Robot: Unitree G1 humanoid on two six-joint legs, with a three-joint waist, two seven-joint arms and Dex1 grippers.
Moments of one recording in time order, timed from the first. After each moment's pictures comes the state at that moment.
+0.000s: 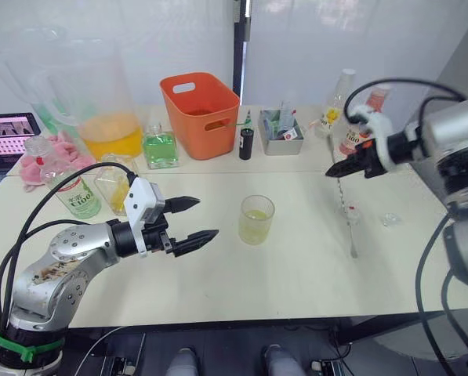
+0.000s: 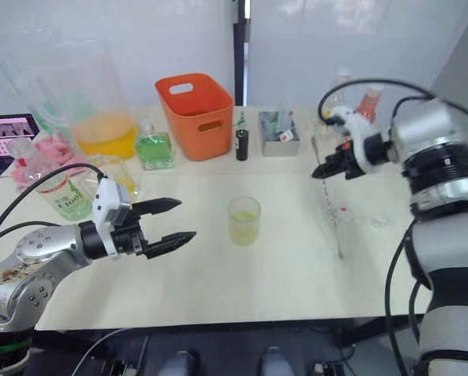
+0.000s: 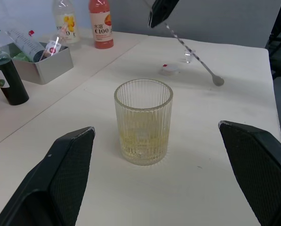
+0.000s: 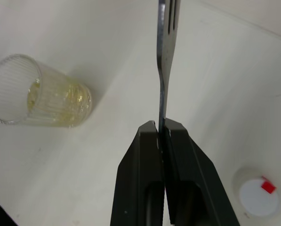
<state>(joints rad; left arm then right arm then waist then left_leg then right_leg) -0.27 0.71 0.13 -0.49 -0.67 0.62 -0.80 -1.42 -0.79 0.53 0.84 0.19 1.03 1.29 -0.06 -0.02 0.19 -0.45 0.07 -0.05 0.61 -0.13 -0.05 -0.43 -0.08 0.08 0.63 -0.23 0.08</state>
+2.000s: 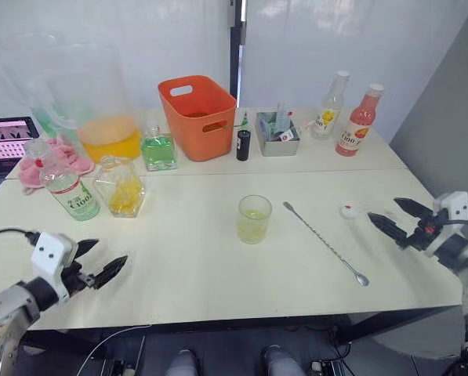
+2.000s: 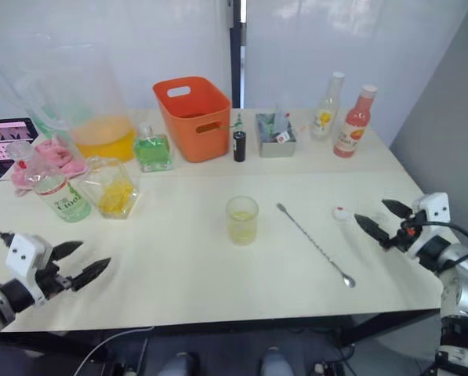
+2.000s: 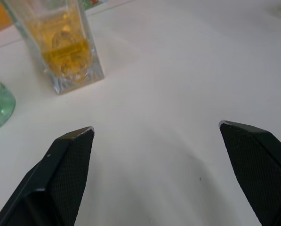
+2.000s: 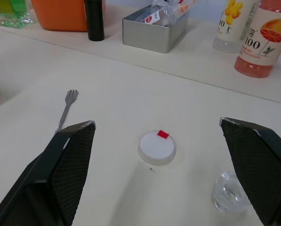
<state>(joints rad) 0.22 0.70 0.49 -0.22 -0.46 0.34 -0.77 -0.33 -0.72 -0.45 0.45 0.38 0.06 1.03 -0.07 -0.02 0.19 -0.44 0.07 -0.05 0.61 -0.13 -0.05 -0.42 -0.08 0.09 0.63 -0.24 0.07</state>
